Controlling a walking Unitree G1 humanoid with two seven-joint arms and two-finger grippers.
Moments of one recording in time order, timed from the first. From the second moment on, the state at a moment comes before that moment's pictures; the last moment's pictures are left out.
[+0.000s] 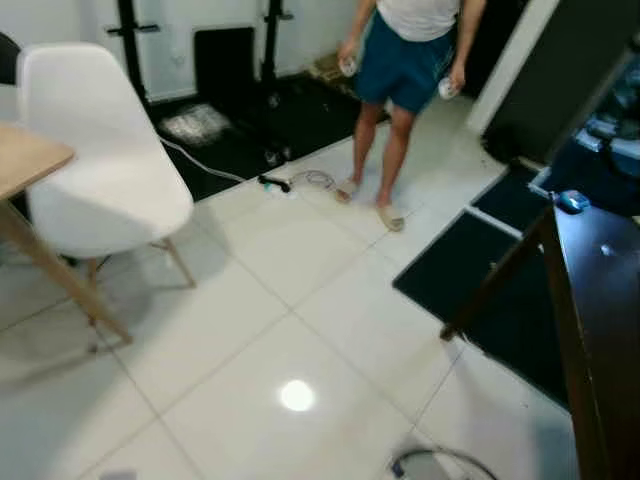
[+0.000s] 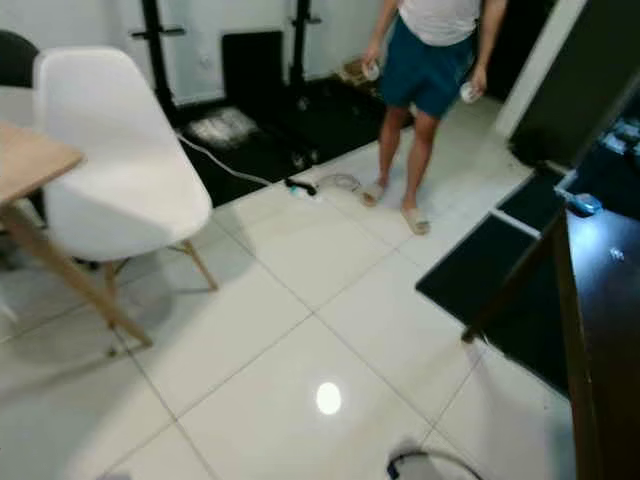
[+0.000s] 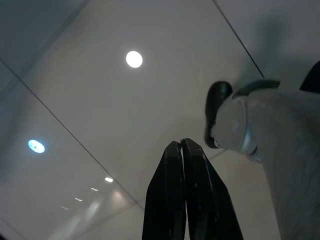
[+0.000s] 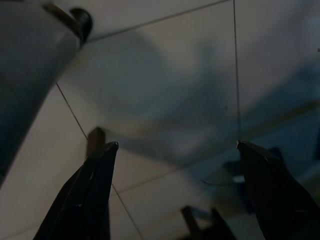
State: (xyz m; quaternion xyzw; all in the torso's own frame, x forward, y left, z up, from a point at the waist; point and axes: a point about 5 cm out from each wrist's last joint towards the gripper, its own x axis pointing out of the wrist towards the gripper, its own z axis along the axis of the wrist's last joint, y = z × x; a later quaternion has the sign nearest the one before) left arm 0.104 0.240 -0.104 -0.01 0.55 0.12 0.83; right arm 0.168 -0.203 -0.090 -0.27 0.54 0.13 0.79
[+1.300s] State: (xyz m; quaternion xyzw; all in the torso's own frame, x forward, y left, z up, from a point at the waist) left arm 0.129 0.250 -0.093 0.08 0.54 0.05 0.84; right arm 0.155 -0.197 -0.097 -0.21 0.54 0.09 0.81
